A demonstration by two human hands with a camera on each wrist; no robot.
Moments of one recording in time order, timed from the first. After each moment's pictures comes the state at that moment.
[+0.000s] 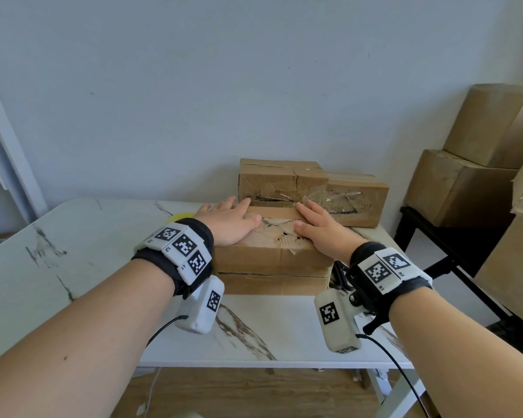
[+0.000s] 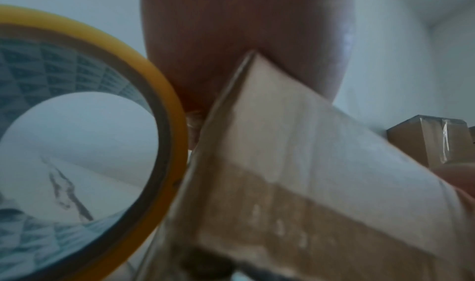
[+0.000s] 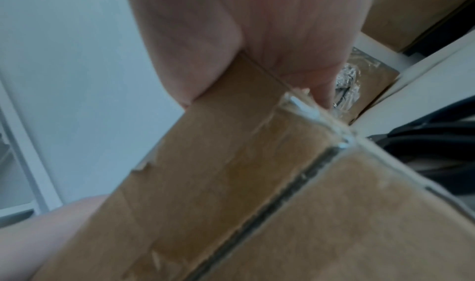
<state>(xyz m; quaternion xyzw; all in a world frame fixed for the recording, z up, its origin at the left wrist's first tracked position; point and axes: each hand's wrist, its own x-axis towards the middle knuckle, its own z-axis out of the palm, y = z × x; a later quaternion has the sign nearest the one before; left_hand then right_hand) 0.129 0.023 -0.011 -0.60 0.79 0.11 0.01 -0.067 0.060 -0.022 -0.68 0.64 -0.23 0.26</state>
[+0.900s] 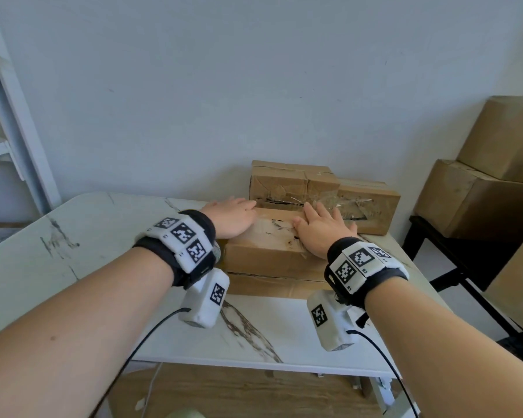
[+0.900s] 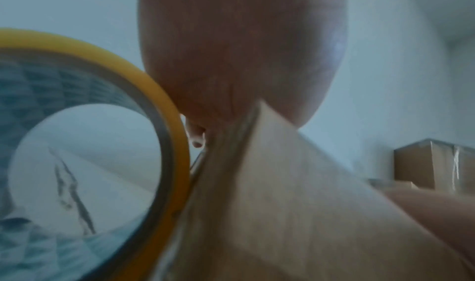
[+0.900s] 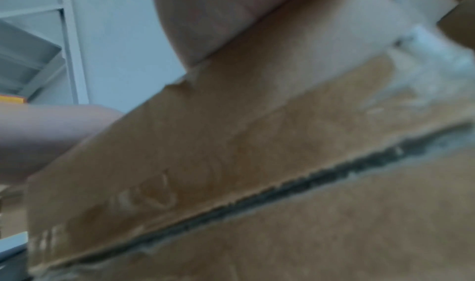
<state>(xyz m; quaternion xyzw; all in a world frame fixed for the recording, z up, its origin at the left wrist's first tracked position) 0.140 0.024 -0.002 -0.57 0.81 0.14 -0.04 -0.040 0.046 -0.016 -0.66 0.74 -0.06 0.10</state>
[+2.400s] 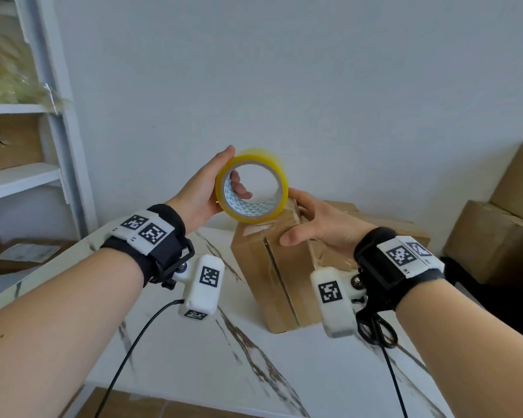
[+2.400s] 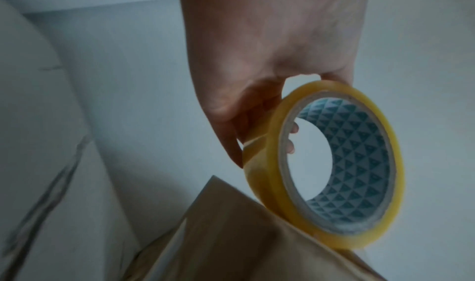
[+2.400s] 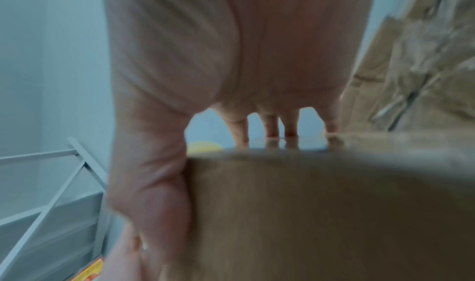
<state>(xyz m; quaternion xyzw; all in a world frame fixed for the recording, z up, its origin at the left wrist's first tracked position) 0.212 0.006 0.062 -0.35 0.50 0.54 -0.58 0.000 0.029 0.056 -0.72 0.45 -0.29 0.45</state>
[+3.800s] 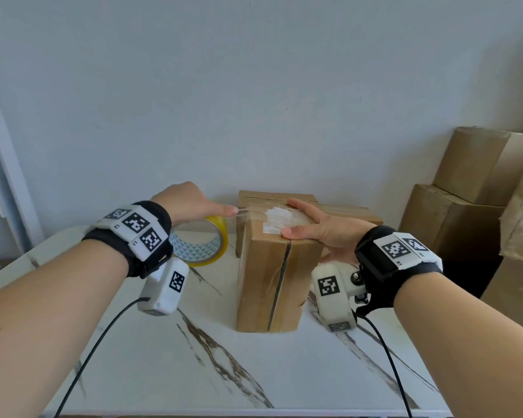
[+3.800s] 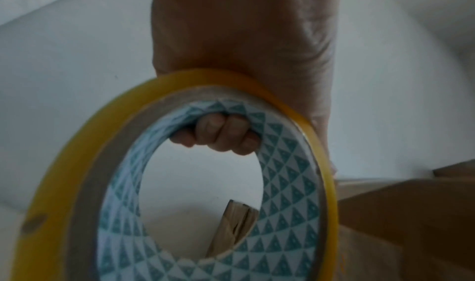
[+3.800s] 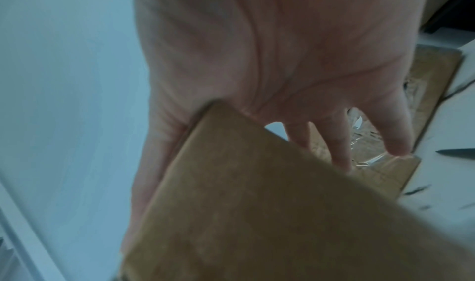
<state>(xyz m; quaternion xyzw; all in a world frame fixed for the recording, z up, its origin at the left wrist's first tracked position) 0.180 -0.007 0.060 -0.65 0.73 0.14 -0.16 -0.068 0.047 0.048 -0.59 0.58 -0.26 0.50</state>
